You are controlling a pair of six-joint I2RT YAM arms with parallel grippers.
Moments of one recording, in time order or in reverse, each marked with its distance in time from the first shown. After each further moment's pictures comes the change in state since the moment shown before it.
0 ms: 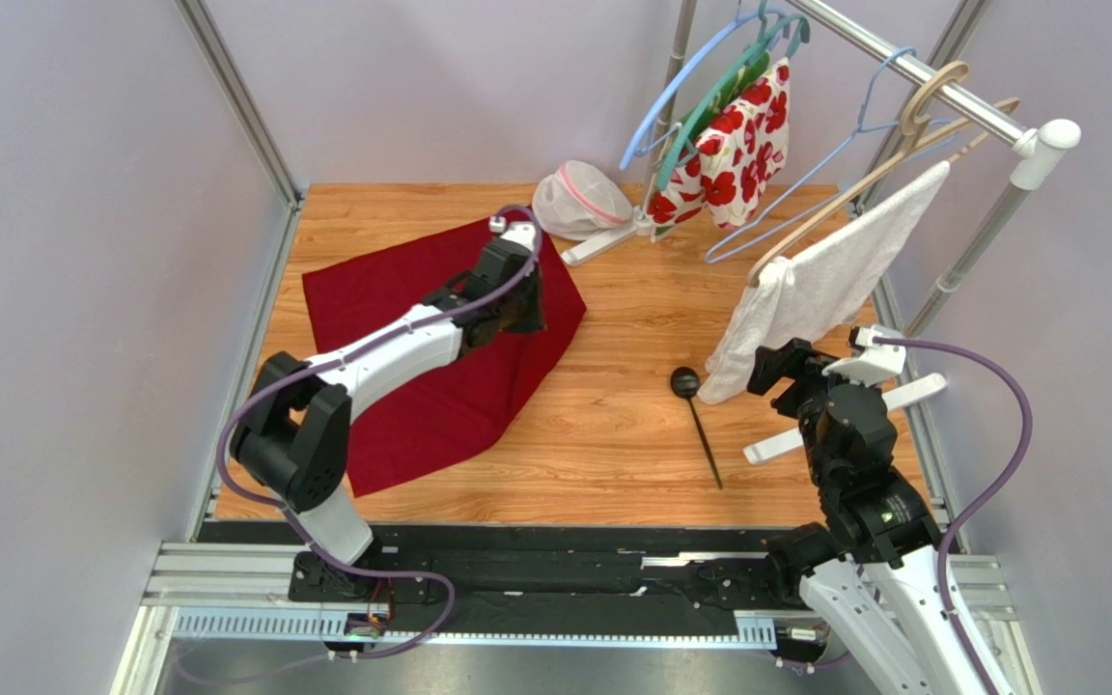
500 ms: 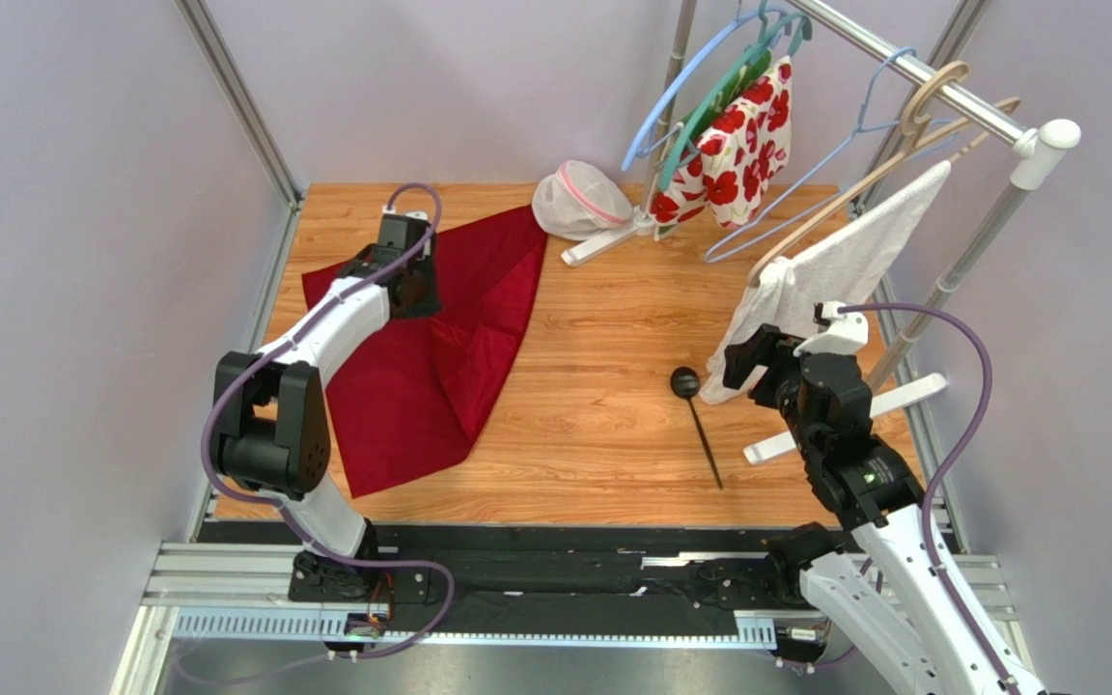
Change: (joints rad) left arm 0.407 -0.029 0.018 -0.255 -0.050 0.161; right arm 0.000 0.163 0.054 -0.008 -0.146 0.039
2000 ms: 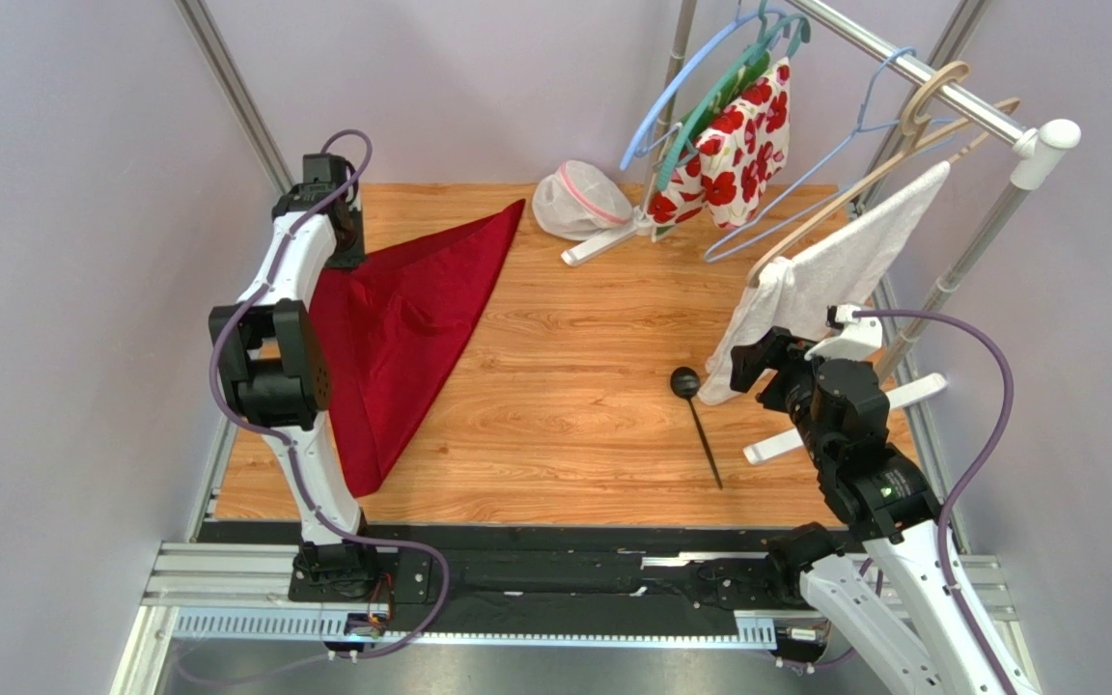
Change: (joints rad) left arm 0.317 0.334 0.533 -0.269 -0.027 0.281; right arm 0.000 -0.037 0.050 -0.070 -0.019 -0.002
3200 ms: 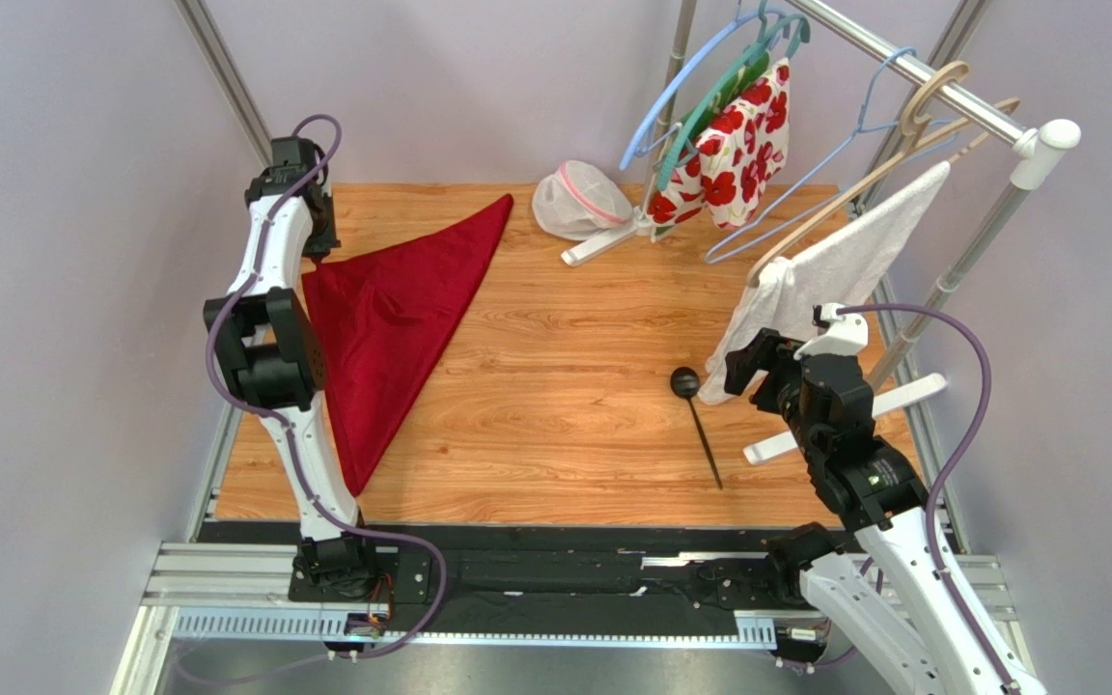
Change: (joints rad) left arm 0.086 0.135 0.231 -0.107 -0.019 0.049; right arm 0.000 0.043 -0.027 0.002 0.001 -0.005
